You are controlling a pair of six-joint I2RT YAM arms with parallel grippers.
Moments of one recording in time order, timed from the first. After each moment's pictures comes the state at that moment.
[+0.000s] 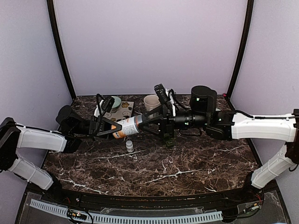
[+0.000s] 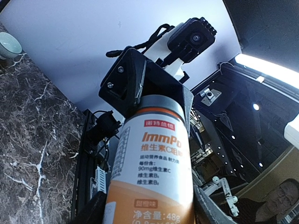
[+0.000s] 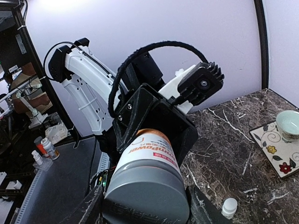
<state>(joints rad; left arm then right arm) -0.58 1.38 0.53 1.22 1.14 -1.29 1.00 1.42 1.03 0.29 -0.56 0.23</state>
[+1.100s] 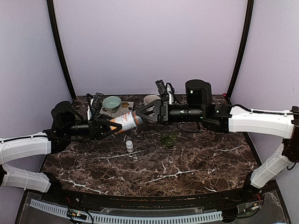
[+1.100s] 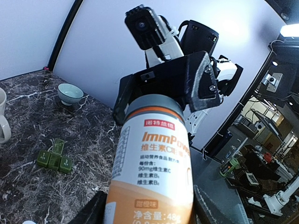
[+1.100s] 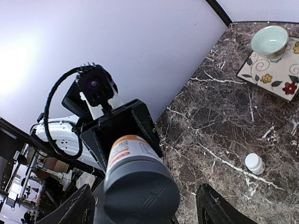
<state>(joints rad) -0.59 1.09 0.55 0.54 0.85 -0.53 0.97 1.47 1.14 0.14 -0.43 0.77</state>
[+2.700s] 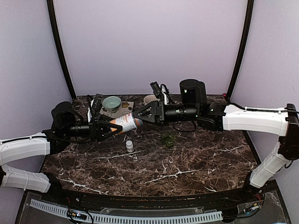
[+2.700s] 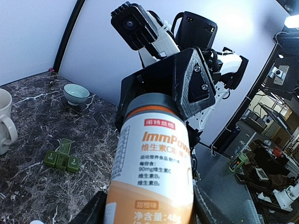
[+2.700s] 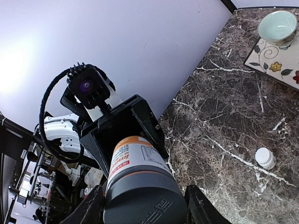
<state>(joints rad) -0.60 1.06 0.55 0.48 0.81 -0.46 0.97 1.54 1.19 0.13 -0.50 0.82</state>
